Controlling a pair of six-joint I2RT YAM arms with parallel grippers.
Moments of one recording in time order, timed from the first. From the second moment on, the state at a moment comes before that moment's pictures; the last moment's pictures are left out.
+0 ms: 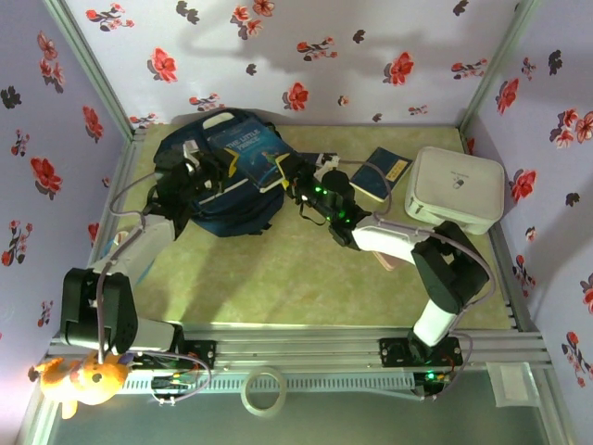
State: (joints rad) left arm -0.22 1.37 0.90 0.29 0.48 -1.44; right arm 0.73 1.68 0.98 0.73 -0.07 1.51
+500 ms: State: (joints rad) left arm -0.22 1.30 0.95 -0.17 0.51 -0.94; right arm 0.75 1.51 0.92 0.39 -0.02 1.35
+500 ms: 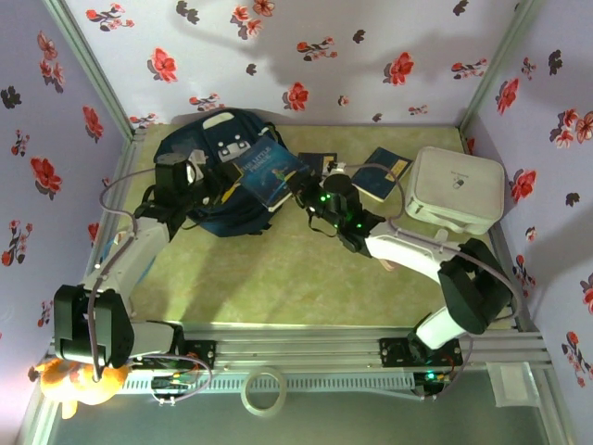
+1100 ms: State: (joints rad) left arm -0.37 1.55 1.26 -0.61 0.08 -0.16; right arm 0.64 1.31 0.81 0.13 0.03 1.13
